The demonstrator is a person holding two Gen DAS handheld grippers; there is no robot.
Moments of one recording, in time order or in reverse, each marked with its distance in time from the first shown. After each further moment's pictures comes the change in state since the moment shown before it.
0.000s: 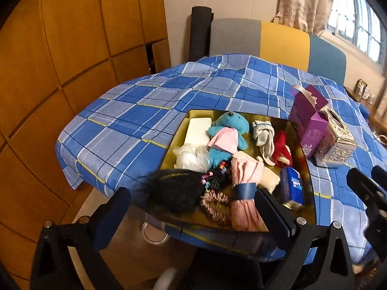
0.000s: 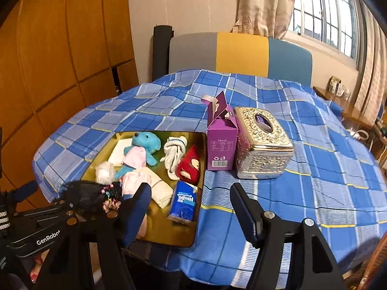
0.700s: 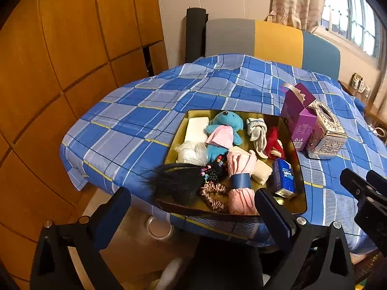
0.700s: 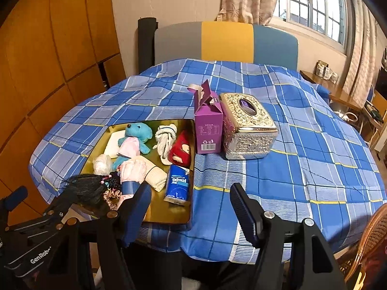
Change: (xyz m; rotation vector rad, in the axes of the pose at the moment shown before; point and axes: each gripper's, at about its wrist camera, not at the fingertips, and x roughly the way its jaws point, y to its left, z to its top) left arm -0.031 0.001 -0.003 0.028 0.011 -0.010; right arm -0.023 -0.006 -0.006 0.088 0.082 -0.058
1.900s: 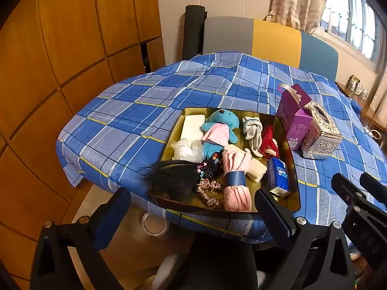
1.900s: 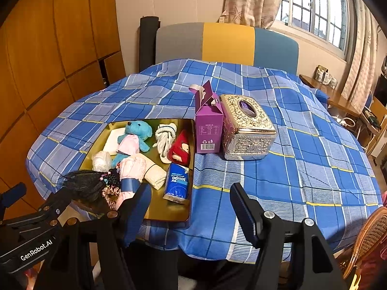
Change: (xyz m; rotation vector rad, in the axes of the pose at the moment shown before) left arm -0.005 0.002 0.000 -0.011 0.018 -0.028; right arm -0.005 0.007 -0.001 -0.039 -0.003 -0.017
